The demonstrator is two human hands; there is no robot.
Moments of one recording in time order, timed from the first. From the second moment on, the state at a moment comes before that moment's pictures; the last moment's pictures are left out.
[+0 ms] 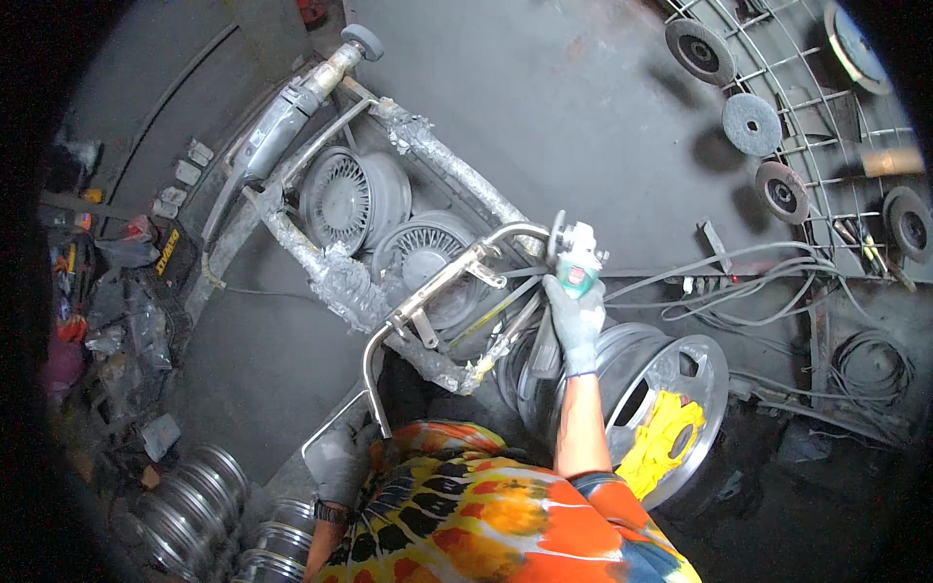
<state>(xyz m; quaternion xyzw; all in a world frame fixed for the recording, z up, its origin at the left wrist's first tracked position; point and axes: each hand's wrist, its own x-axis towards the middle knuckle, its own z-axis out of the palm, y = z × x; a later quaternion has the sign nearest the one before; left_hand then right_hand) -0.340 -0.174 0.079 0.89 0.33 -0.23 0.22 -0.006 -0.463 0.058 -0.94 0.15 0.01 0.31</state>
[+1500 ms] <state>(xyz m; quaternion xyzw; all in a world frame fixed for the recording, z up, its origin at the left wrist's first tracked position) -0.305 -0.126 0.121 0.94 0.22 -0.15 0.18 -0.003 -0.460 0.050 -0.95 0.09 -0.03 0.30</state>
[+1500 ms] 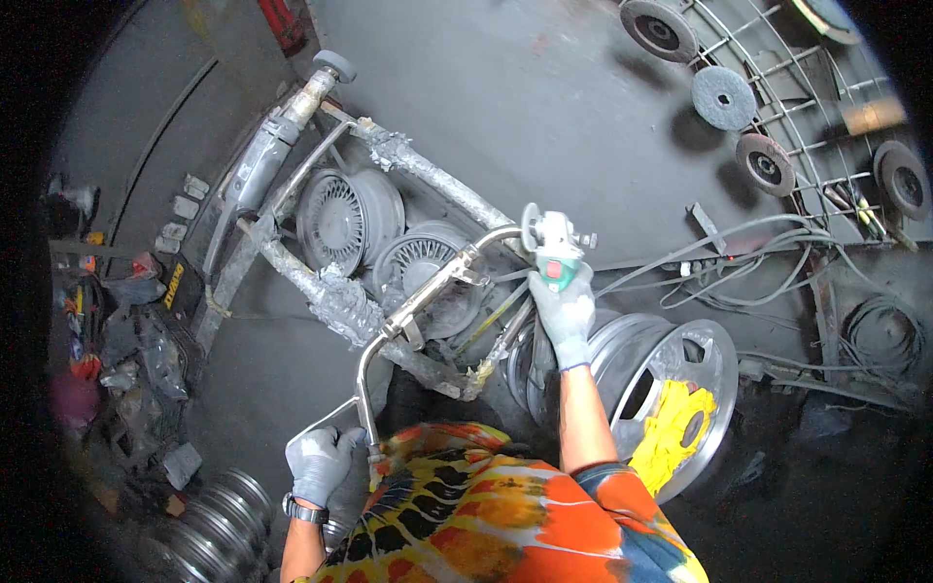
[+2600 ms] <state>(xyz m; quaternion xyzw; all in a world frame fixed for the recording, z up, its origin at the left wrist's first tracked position) -0.252 0.021 0.079 0.96 0.10 -0.06 0.24 0.047 -0.458 0.071 -0.96 0.03 -0.05 0.27</state>
